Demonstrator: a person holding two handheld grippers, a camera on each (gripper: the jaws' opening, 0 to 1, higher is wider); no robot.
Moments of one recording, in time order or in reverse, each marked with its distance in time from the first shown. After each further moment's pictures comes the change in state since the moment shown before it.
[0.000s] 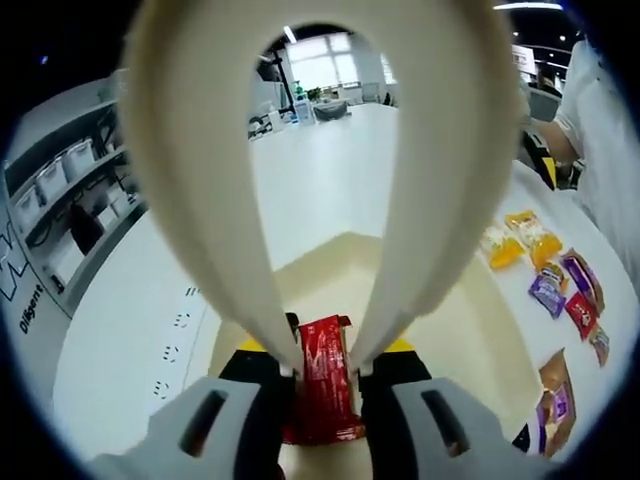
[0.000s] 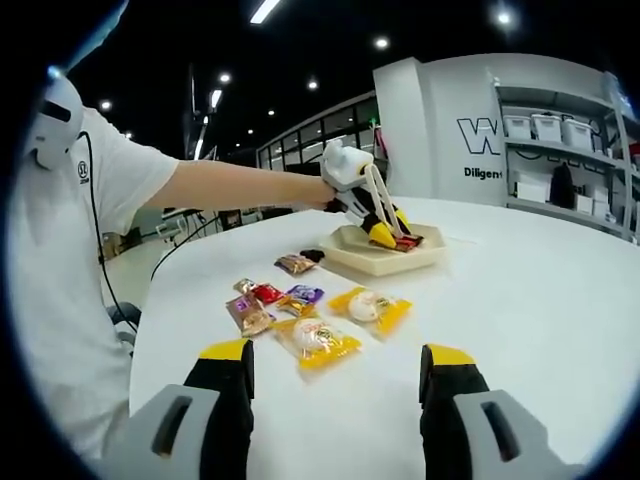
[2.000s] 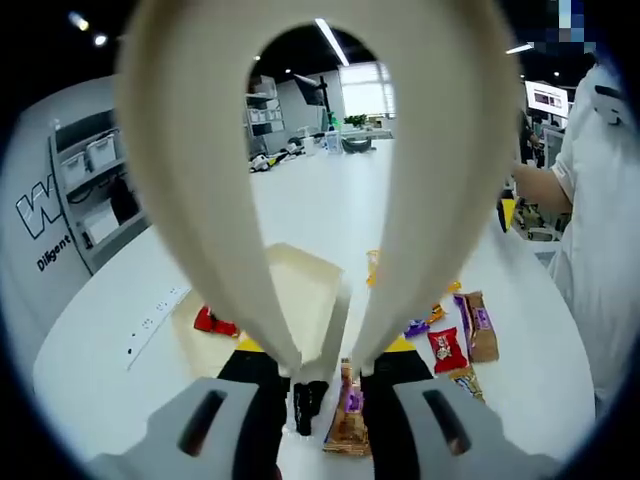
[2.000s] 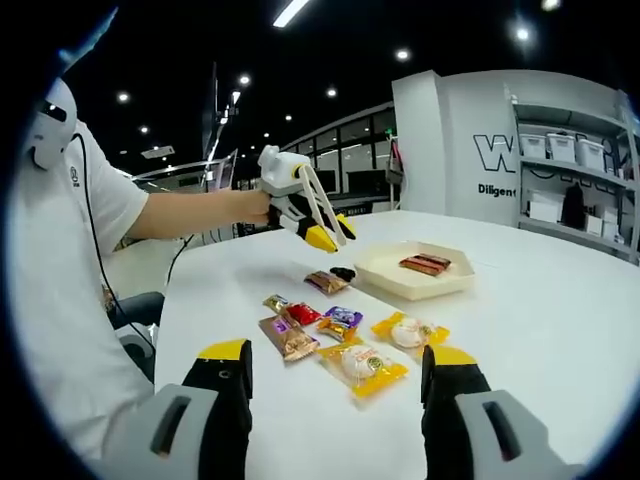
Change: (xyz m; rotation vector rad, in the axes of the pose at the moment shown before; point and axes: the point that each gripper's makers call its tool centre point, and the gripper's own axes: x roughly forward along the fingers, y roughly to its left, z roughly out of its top) left arm -0.115 -0.119 -0.001 -0.215 -0.106 0.158; right arm 0.004 0.048 0.021 -0.063 -0.028 0.042
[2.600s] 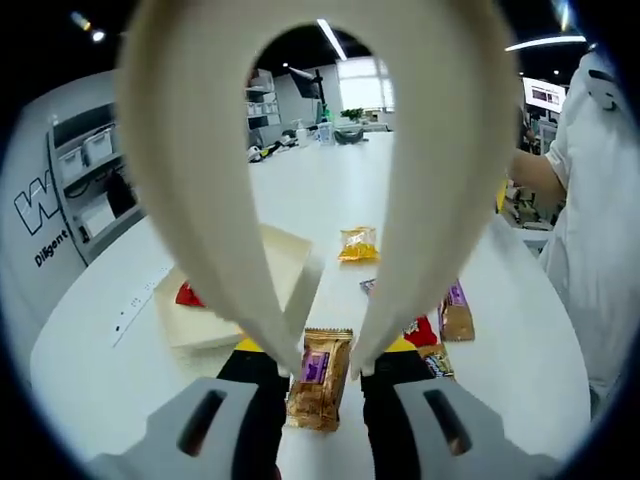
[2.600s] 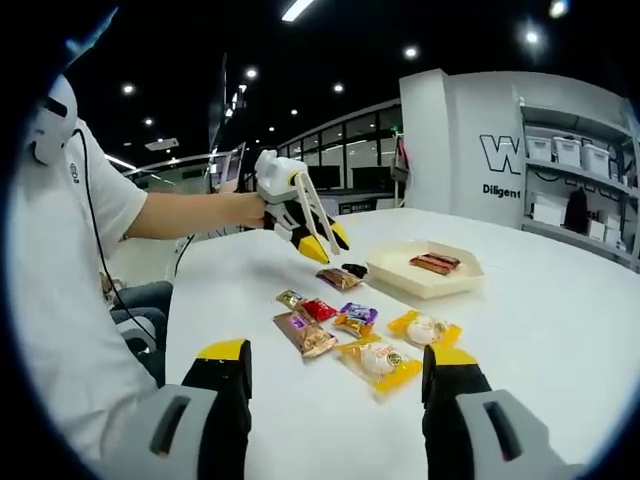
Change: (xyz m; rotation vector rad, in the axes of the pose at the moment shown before) left arm -0.003 -0.026 -0.018 0.011 0.024 -0.020; right arm -0.006 0.018 -0.001 -0.027 0.014 0.004
